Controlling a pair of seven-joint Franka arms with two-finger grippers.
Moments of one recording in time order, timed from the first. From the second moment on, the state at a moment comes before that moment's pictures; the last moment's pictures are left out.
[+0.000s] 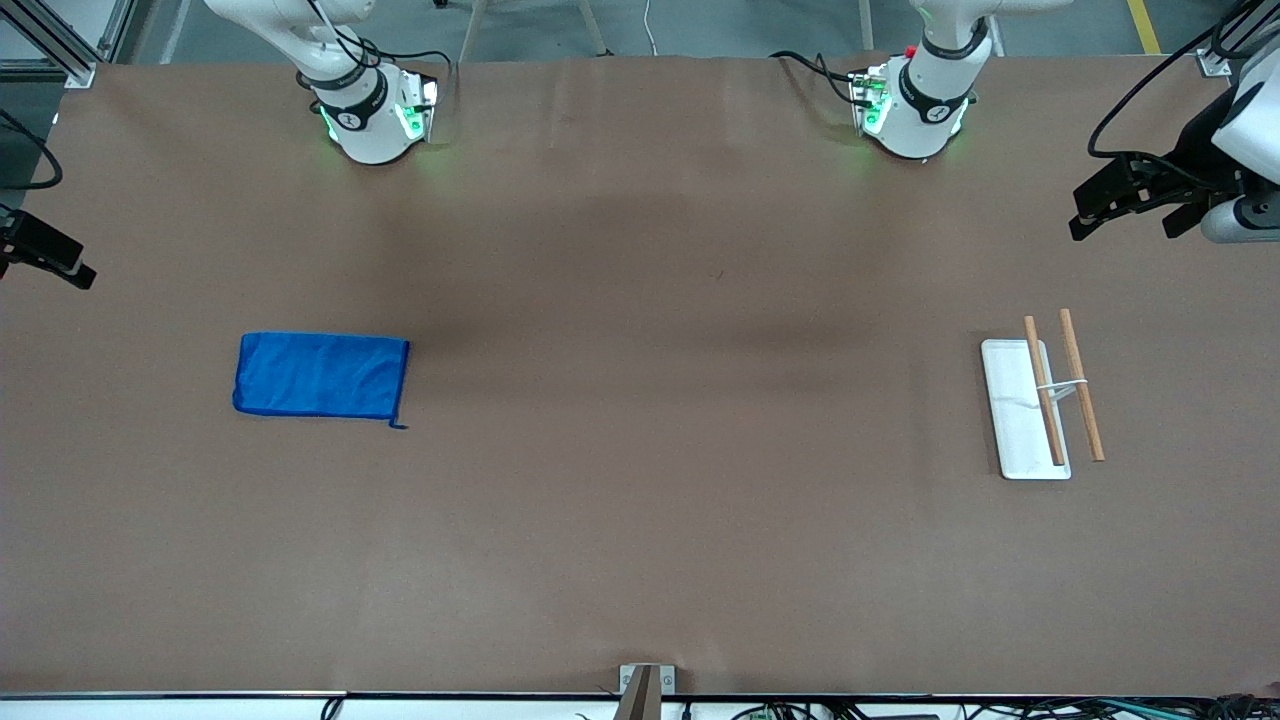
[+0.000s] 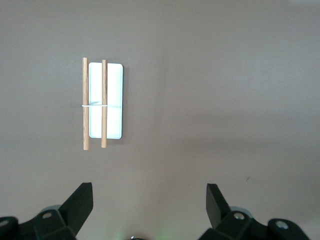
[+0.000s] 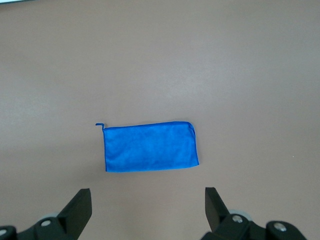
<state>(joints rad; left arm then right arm) -0.03 -0.03 -0.08 -1.50 -0.03 1.48 -0.14 -0.04 -0.02 -0.09 -1.57 0.00 1.60 -0.01</state>
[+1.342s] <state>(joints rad) -0.03 -0.03 -0.08 -1.50 -0.03 1.48 -0.14 -0.02 0.01 -0.07 -1.98 0.00 1.92 -0.01</state>
